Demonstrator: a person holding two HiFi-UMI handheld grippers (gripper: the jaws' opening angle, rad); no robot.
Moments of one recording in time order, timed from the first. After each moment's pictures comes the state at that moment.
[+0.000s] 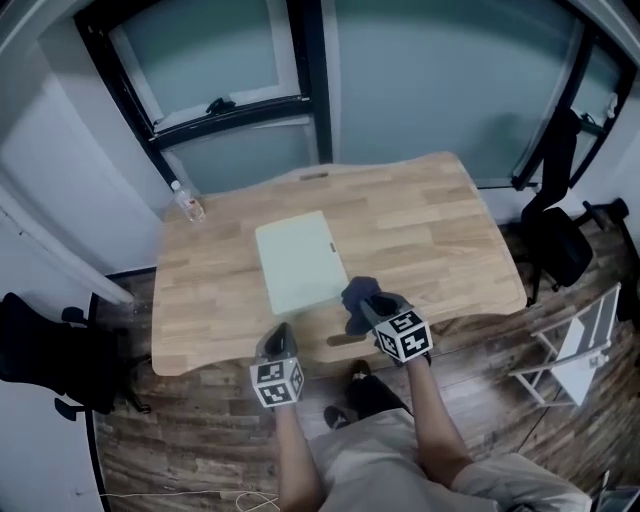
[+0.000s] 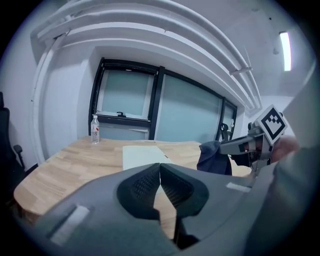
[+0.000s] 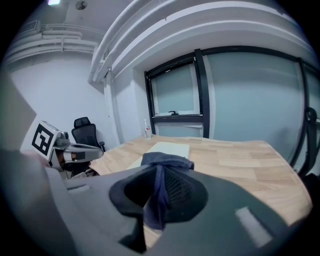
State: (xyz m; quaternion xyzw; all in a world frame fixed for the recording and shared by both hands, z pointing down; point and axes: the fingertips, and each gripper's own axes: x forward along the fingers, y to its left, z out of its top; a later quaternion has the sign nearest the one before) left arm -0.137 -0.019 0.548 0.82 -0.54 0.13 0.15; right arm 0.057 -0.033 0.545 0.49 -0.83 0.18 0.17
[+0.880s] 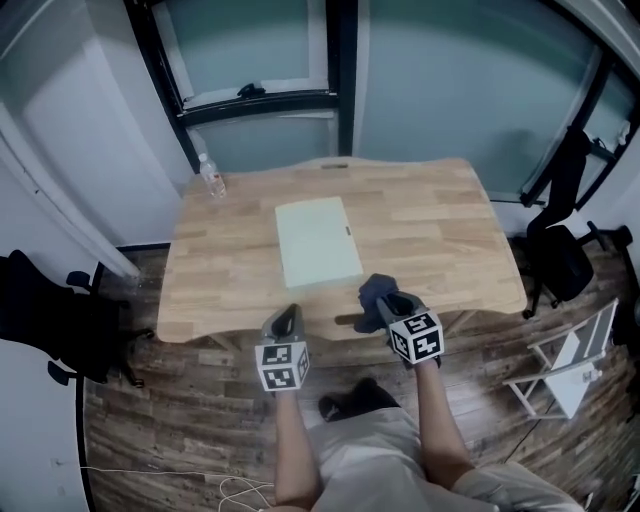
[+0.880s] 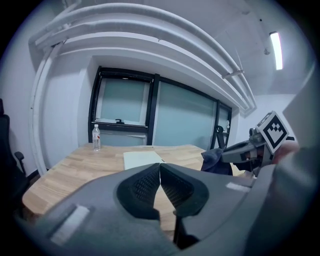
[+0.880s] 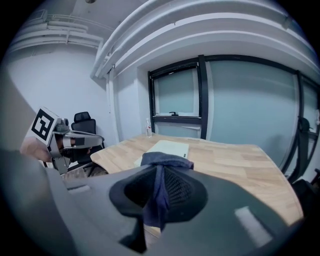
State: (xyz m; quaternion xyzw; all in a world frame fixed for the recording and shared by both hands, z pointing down) left arm -0.146 0.031 0.512 0.83 -0.53 0.12 0.13; right arm 0.053 0.033 0.531 0.51 -0.83 0.15 0.20
